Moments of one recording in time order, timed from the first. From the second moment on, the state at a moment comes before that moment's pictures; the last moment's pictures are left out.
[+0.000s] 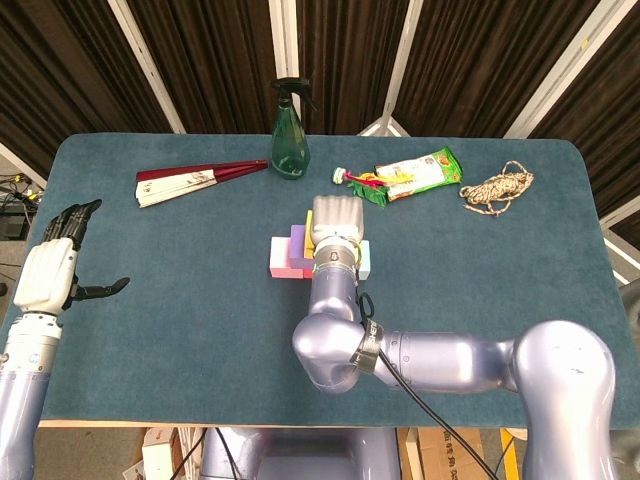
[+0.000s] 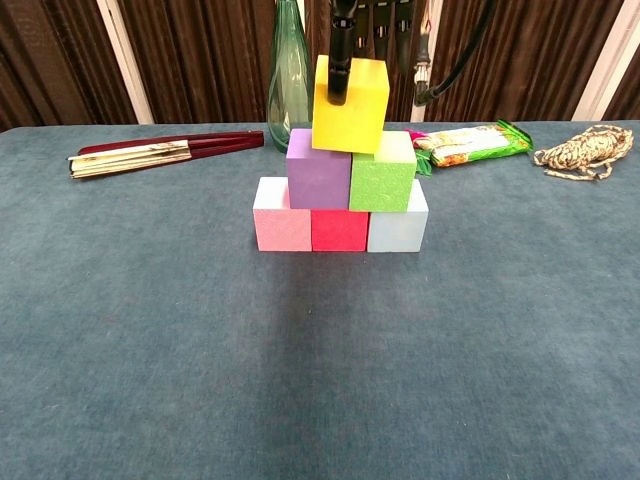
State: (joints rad) left arm -0.41 -1.02 -0.26 -2.04 1.03 1.33 0.16; right arm 1.58 -1.50 0.67 -1.54 0.51 1.40 -1.29
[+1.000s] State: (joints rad) left arm -0.40 -1.02 -0.27 -2.04 1.02 1.33 0.17; right arm 1.54 -1.53 0.71 -1.54 0.46 1.41 -1.36
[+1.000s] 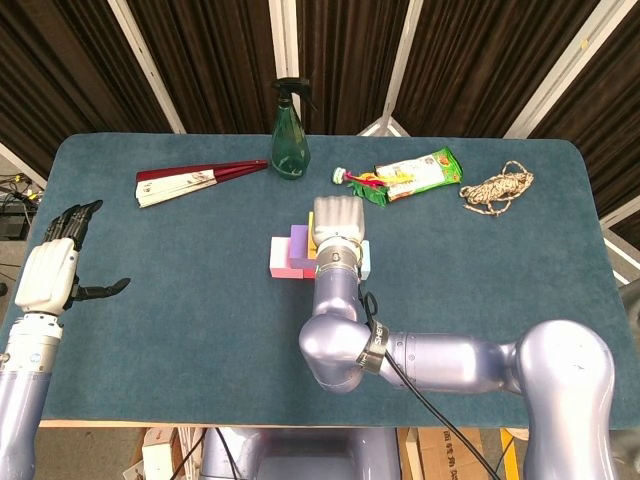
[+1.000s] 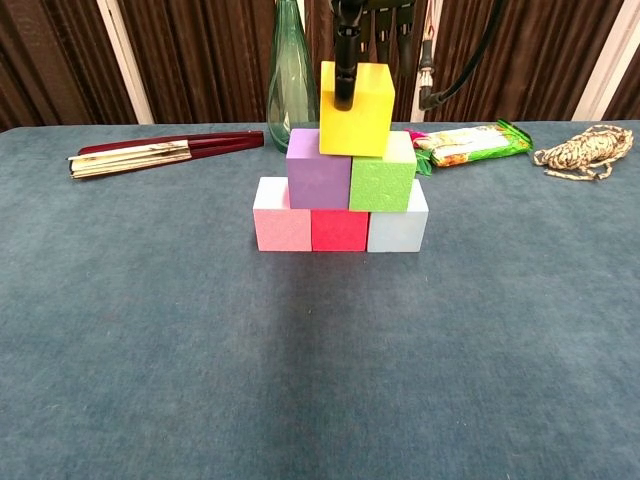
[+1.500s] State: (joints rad) left arm -0.40 -1.02 -0.26 -2.04 1.02 1.32 0.17; right arm 1.51 -1.54 0.71 -1.54 0.45 1.42 -1.38
